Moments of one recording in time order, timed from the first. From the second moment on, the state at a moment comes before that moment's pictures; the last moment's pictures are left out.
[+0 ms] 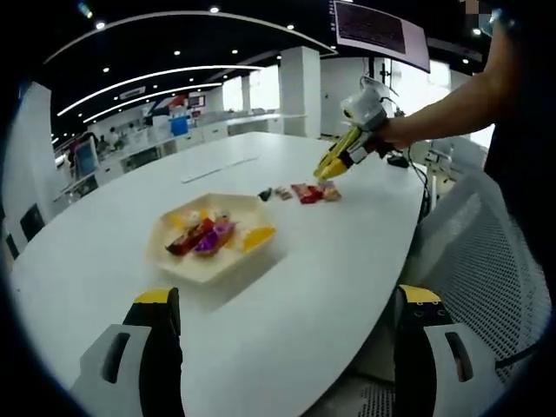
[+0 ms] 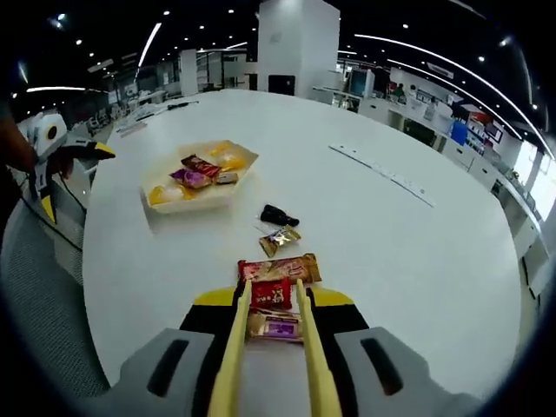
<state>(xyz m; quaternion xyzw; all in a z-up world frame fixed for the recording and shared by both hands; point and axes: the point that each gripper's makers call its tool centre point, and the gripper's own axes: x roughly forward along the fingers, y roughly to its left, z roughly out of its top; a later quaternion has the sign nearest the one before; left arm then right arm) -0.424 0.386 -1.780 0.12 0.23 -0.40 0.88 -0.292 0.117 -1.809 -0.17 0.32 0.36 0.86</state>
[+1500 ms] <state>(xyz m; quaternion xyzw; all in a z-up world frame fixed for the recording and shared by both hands) -0.419 0.391 -1.782 0.12 0.23 -0.38 0.88 -0.285 0.116 -1.796 -0.15 0.35 0.34 0.86</state>
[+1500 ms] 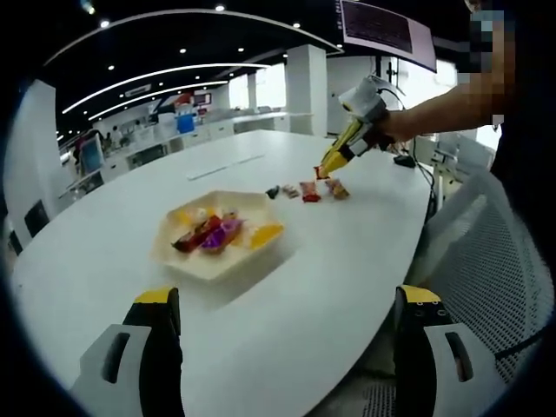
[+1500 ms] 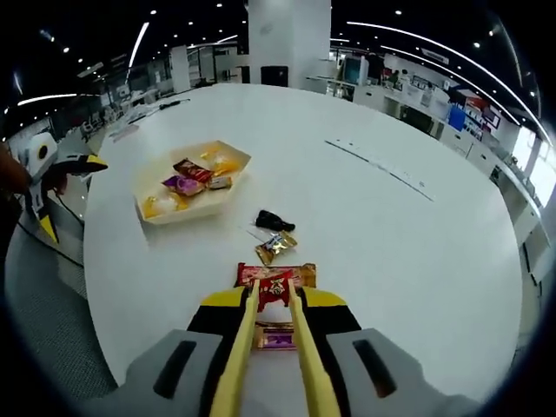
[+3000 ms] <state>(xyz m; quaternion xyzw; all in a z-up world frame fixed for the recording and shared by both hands) -0.419 0.391 -1.779 0.12 0.23 -0.39 0.89 -0.275 0.108 -1.761 -0.15 0.34 0.32 0.87</state>
